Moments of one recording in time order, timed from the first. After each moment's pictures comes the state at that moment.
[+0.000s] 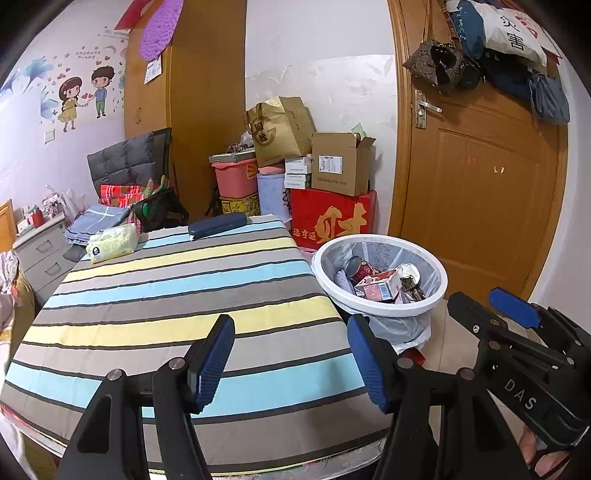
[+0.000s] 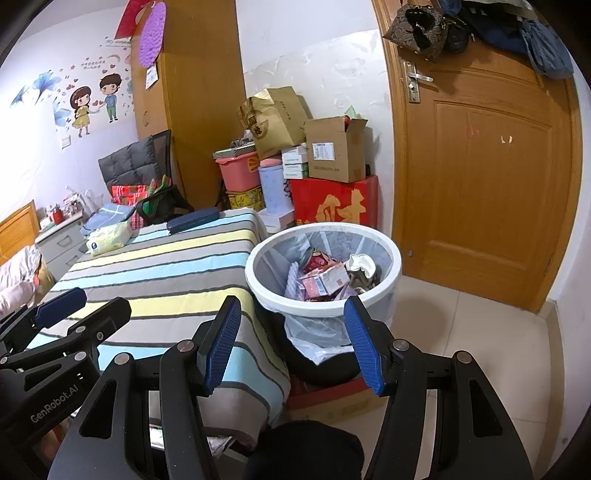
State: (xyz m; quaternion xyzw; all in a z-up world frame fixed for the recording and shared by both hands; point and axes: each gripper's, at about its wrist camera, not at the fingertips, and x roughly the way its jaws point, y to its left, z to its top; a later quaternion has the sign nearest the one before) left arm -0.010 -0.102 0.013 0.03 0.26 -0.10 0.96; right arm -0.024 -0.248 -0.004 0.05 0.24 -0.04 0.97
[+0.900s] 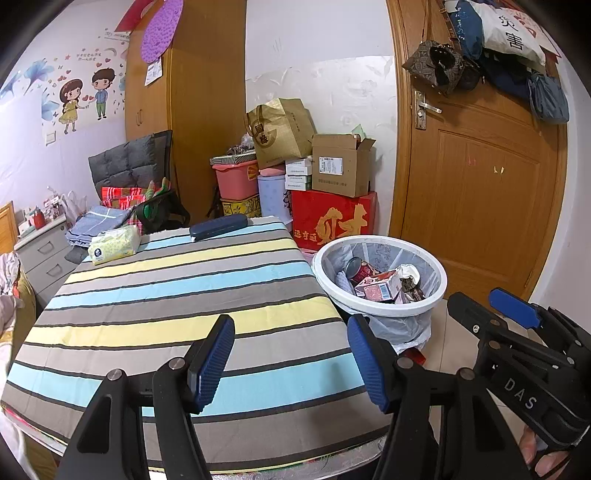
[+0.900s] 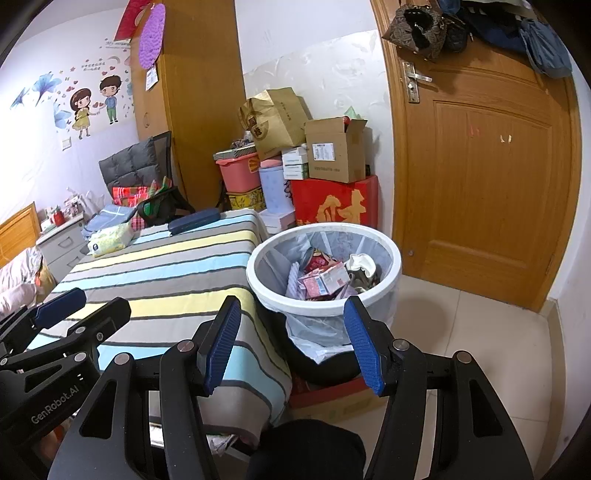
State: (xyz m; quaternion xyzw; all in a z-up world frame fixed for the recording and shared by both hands) left arm -0.013 -0.100 0.014 0.03 0.25 -0.10 0.96; right arm -0.027 -0.245 0.000 0.06 0.24 -0.04 0.97
